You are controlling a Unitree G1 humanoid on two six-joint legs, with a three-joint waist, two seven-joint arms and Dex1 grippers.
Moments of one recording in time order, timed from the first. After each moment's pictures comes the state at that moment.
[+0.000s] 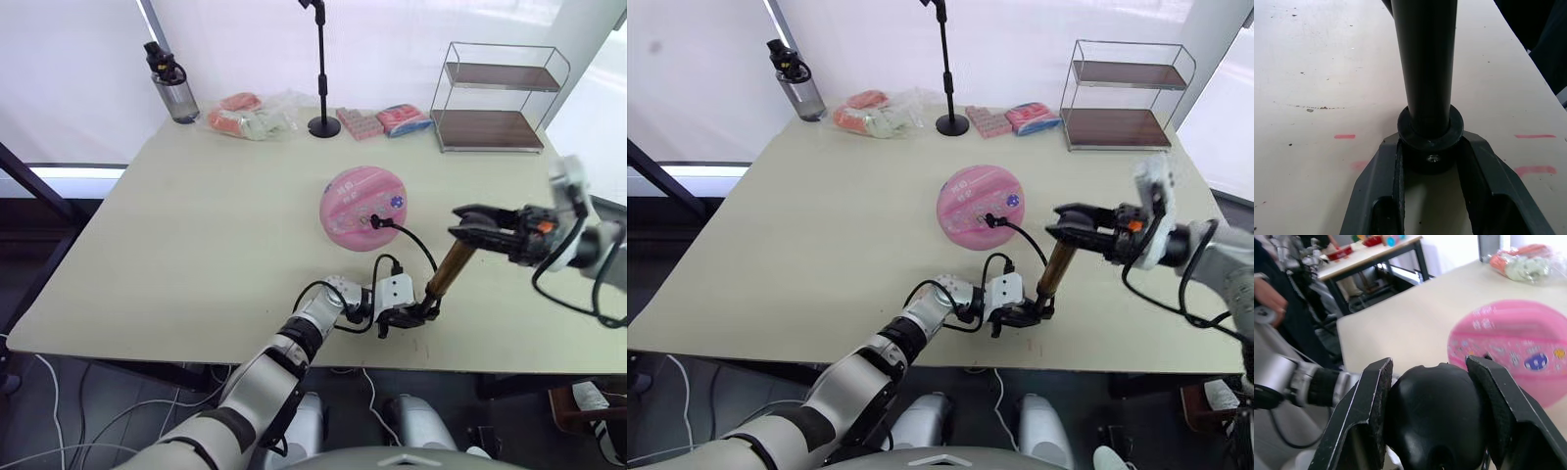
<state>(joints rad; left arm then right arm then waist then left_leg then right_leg) -0.66 0.00 -0.43 1.00 0.18 -0.27 -1.02 -0.29 -0.79 -0.16 -0.26 0.91 0.78 0.95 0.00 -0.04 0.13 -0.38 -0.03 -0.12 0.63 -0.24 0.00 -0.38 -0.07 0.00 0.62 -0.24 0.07</state>
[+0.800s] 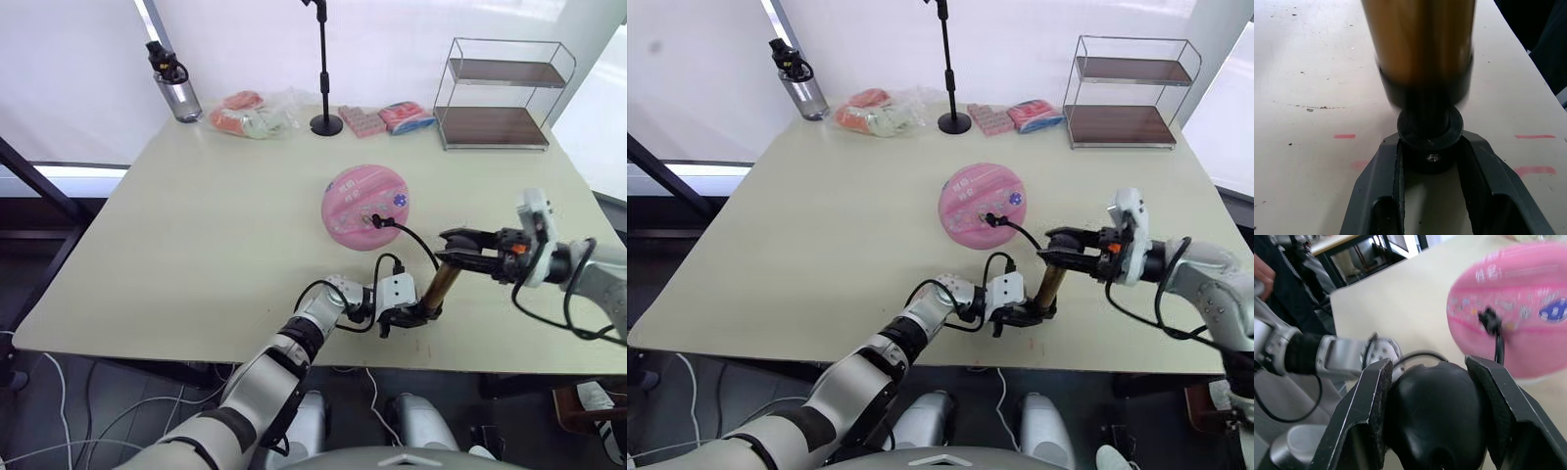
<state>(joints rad) -0.67 -0.01 -0.42 0.99 0.18 -0.27 -1.02 -0.35 -0.85 -0.14 -0.23 0.88 0.77 1.01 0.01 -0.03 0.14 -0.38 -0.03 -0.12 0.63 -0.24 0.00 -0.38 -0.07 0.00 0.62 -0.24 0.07</state>
